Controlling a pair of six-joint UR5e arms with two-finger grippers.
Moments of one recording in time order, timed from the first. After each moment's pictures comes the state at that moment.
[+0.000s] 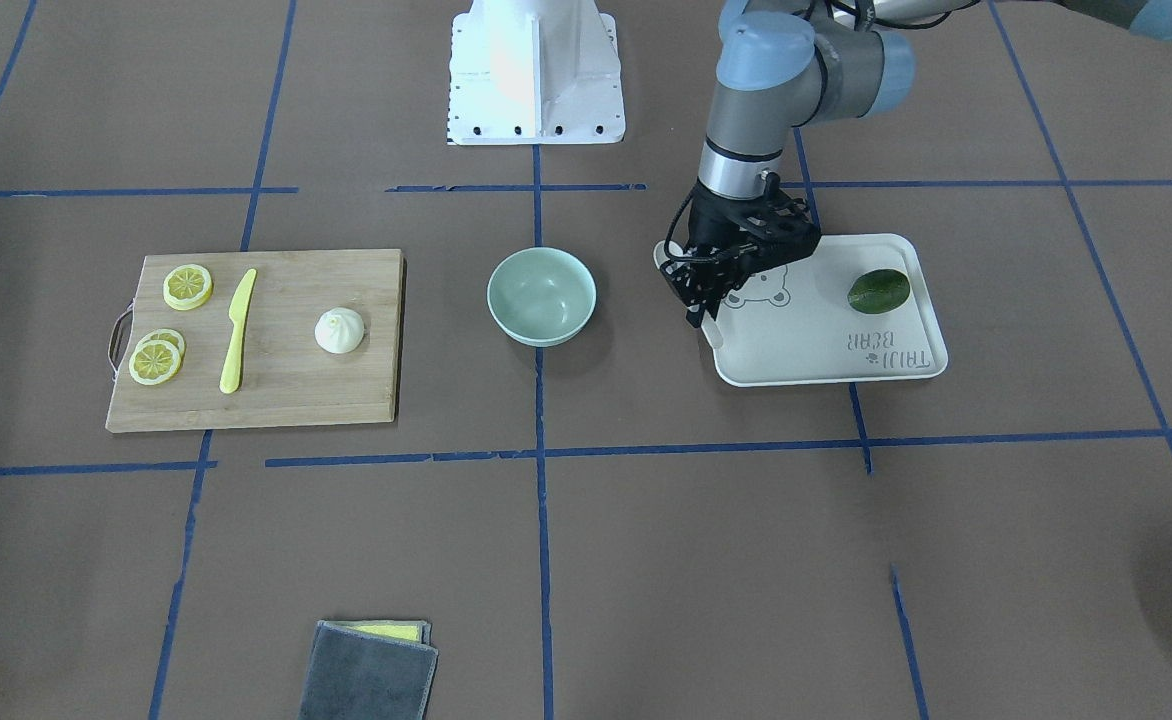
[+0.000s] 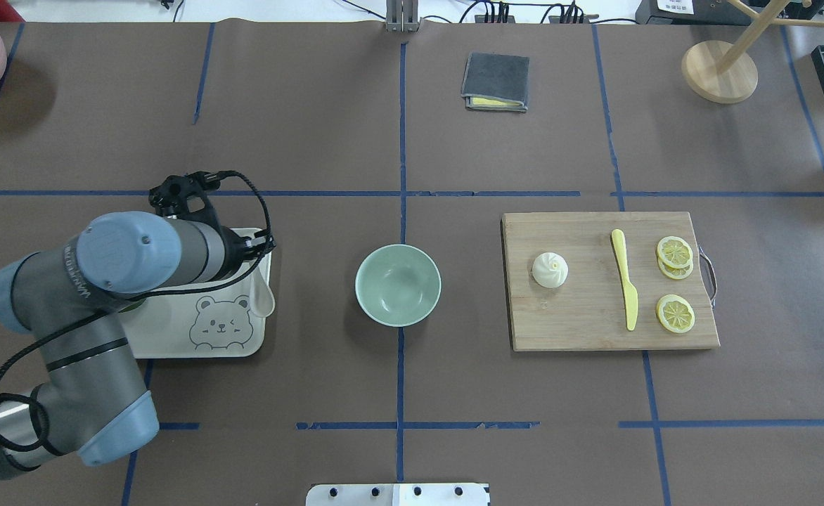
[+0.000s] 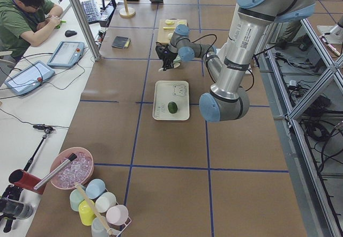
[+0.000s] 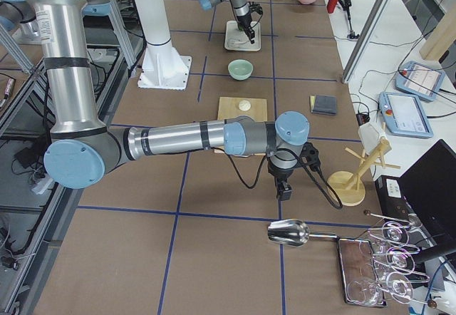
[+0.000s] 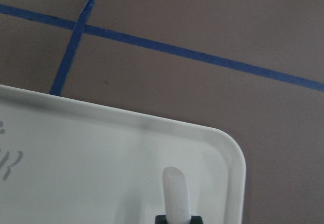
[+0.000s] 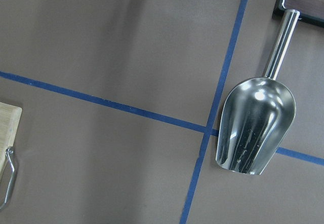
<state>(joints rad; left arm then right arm) -0.52 -2.09 -1.83 -1.69 -1.59 -1.73 1.53 -1.46 1.63 -1.66 2.35 -0.17</state>
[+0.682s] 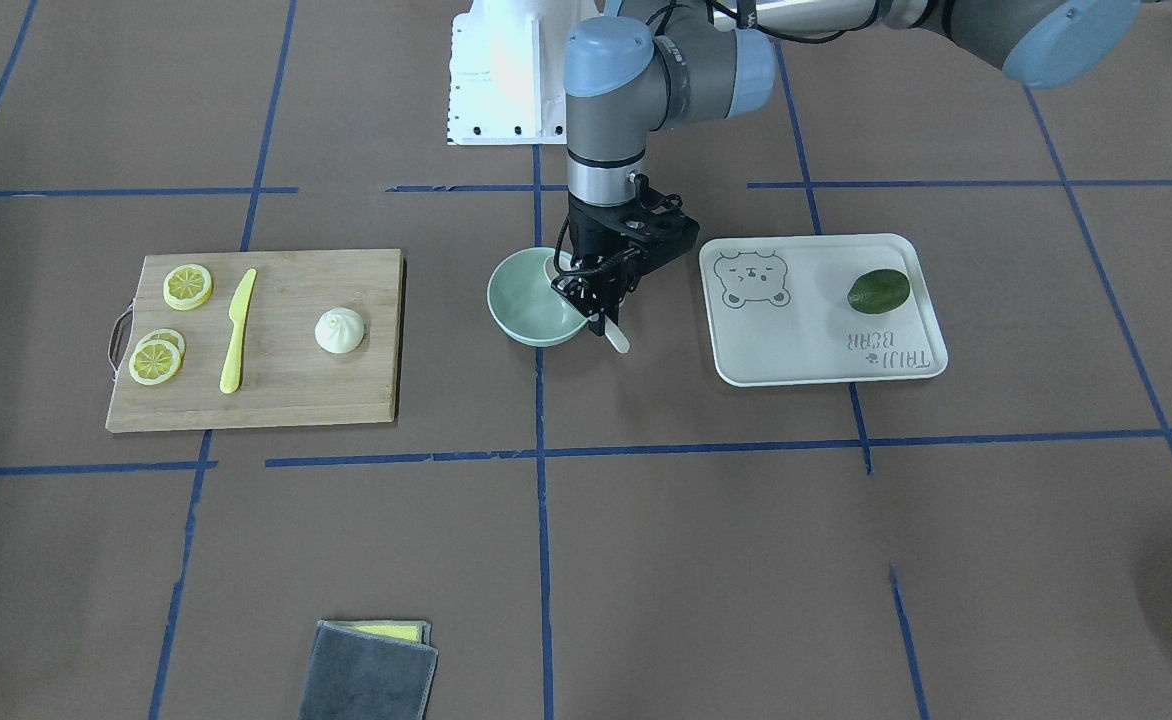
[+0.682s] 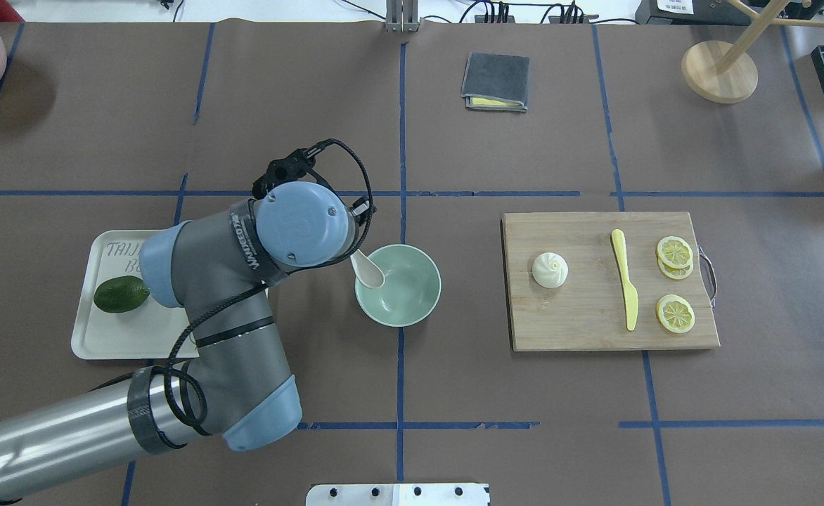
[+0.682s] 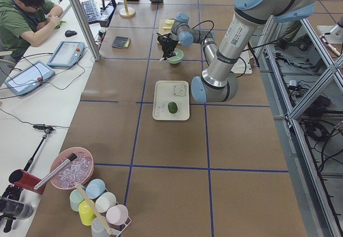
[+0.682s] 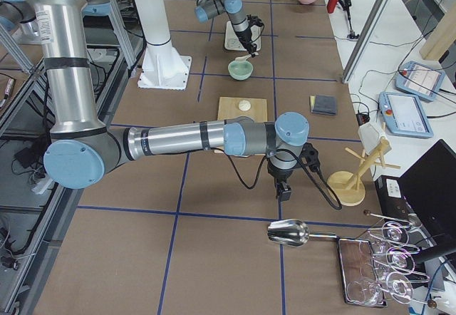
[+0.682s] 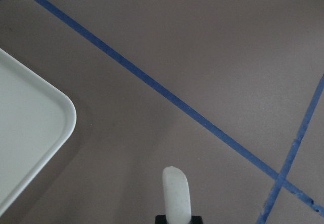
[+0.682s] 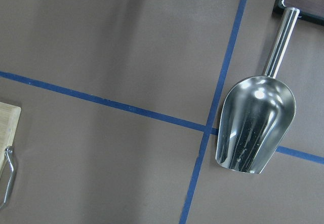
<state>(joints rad) -0.43 -2.31 -1.65 -1.60 -1.49 -1.93 1.53 -1.46 1.63 -1.66 2.35 -0.17</state>
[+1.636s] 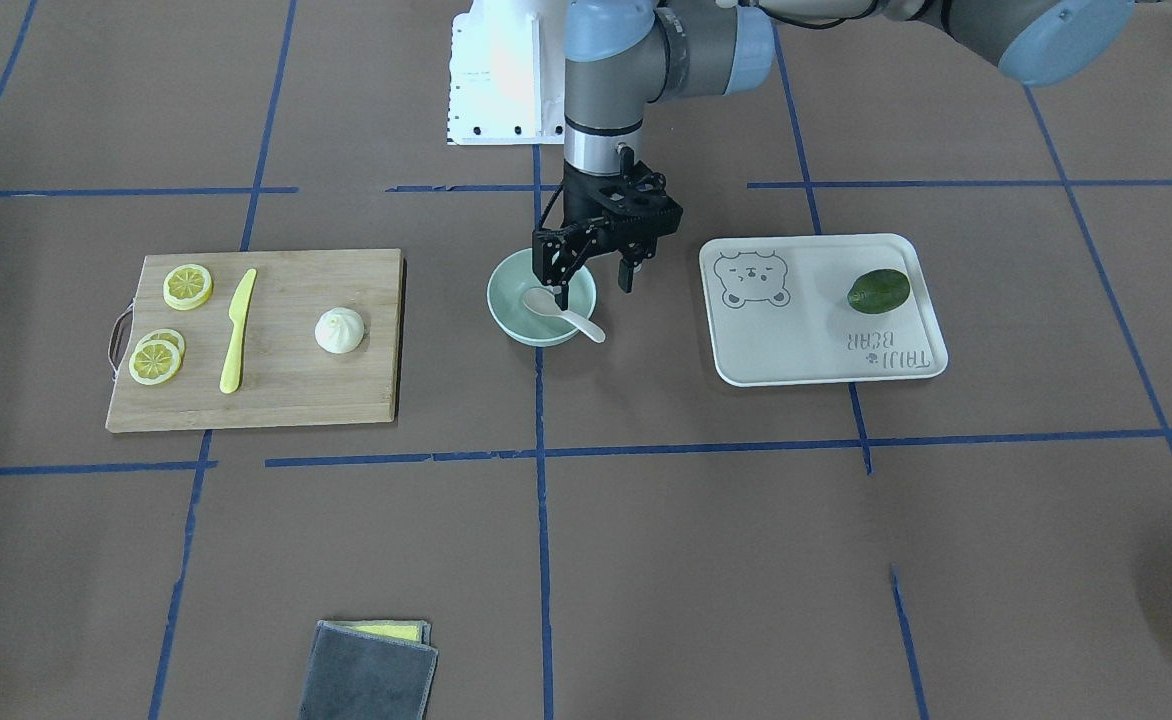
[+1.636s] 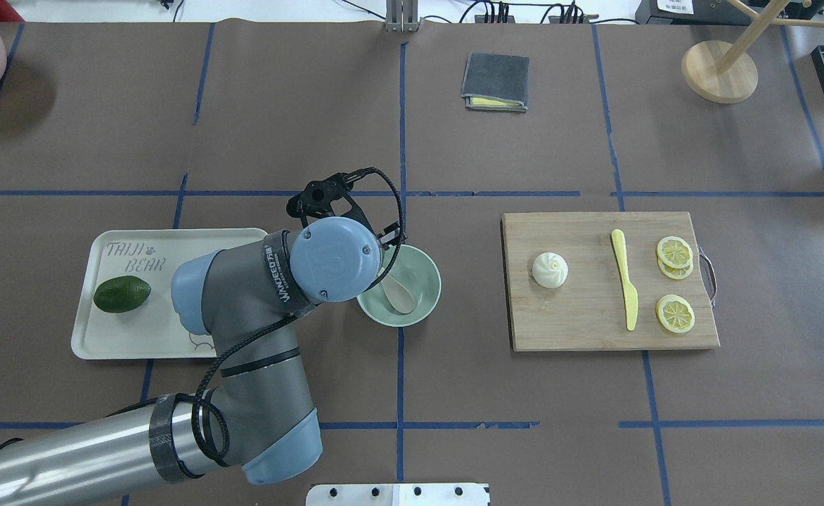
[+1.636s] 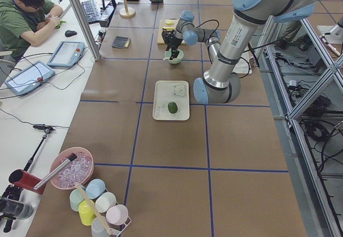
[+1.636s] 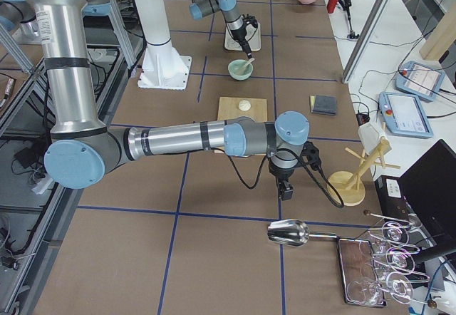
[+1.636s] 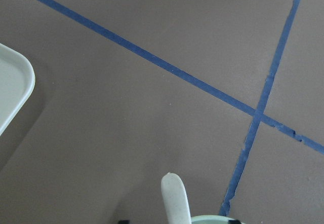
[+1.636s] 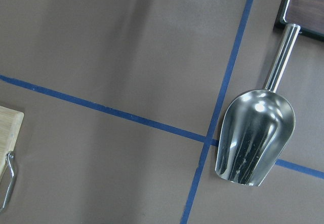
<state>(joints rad) -0.42 -2.23 -1.81 -1.60 -1.49 -1.56 1.53 -1.46 1.62 -1.60 2.35 -0.17</state>
